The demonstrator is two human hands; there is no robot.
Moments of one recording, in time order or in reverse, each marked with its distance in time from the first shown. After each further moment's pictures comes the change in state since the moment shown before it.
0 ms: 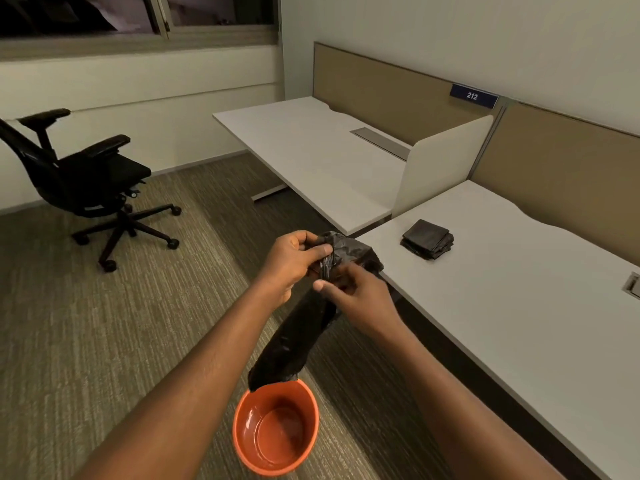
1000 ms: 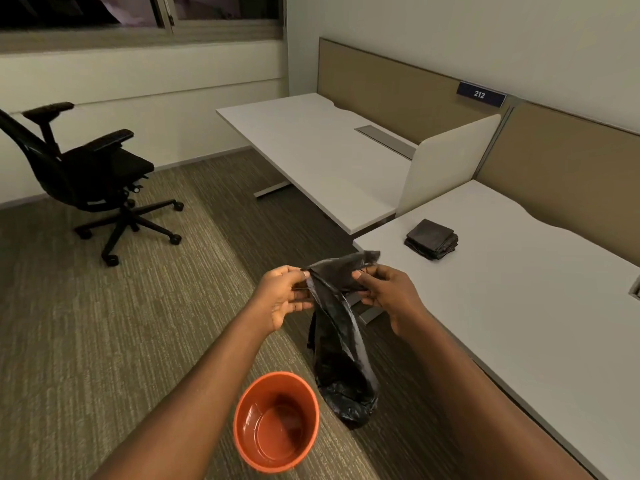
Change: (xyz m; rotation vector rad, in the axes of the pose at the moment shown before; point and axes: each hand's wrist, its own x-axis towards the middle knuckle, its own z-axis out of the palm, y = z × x) left_hand -0.013 -0.047 -0.019 -0.246 0.071 -0.342; right_hand 0.026 0.031 -0.022 0.532 0.011 0.394
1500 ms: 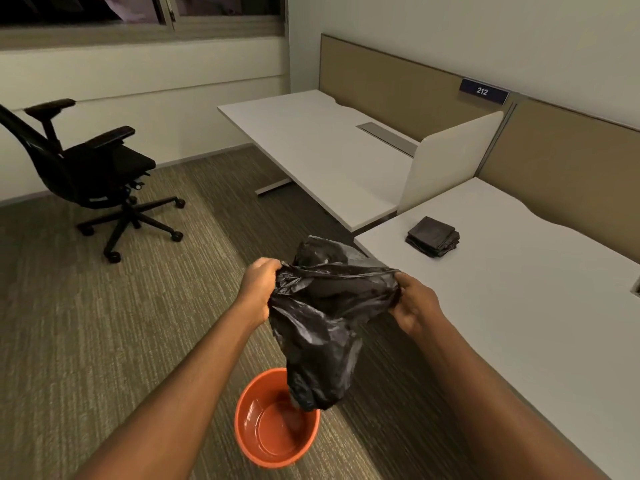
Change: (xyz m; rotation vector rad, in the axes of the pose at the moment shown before) left_hand 0.011 0.004 -0.021 0.019 0.269 0.082; right_hand 0.010 0.019 -0.022 0.669 0.246 0.297
